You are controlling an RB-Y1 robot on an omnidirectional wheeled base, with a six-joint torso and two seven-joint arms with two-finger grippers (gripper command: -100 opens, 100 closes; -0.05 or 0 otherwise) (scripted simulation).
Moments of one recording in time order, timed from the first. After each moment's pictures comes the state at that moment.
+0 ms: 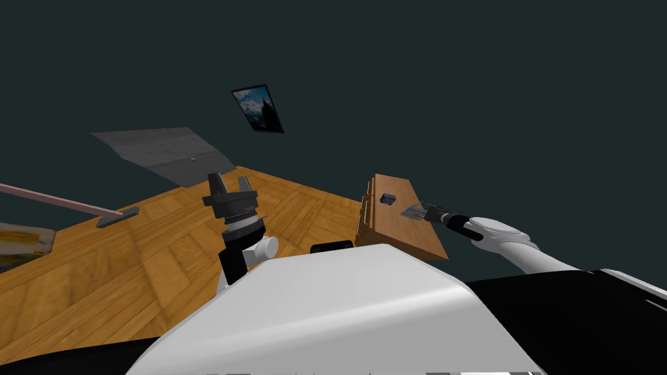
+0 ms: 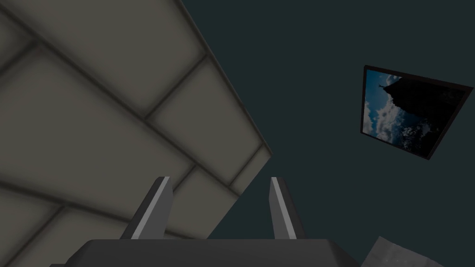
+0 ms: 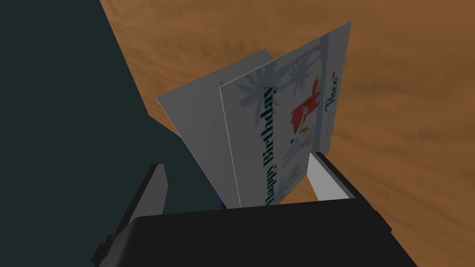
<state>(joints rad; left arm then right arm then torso) 0.47 0.00 0.05 -2.36 0.12 -0.49 0.02 0.23 -1.17 0.07 -0.85 0.69 -0.45 1.04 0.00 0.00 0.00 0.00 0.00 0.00</state>
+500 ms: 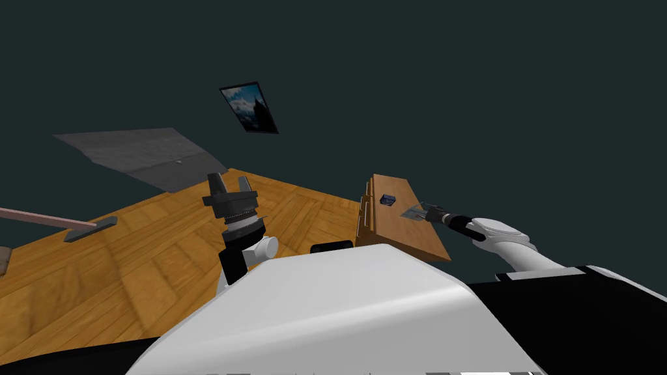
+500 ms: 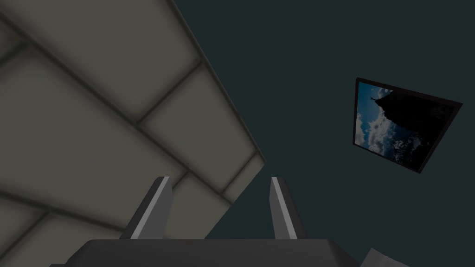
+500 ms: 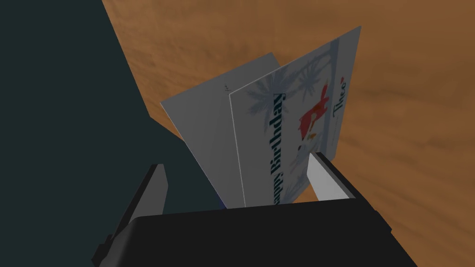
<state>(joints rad) 0.47 0.00 0.05 -2.36 0.12 -0.49 0.02 0.16 -1.12 -0.03 -0.73 0.80 -0.57 1.11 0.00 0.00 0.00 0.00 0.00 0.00</state>
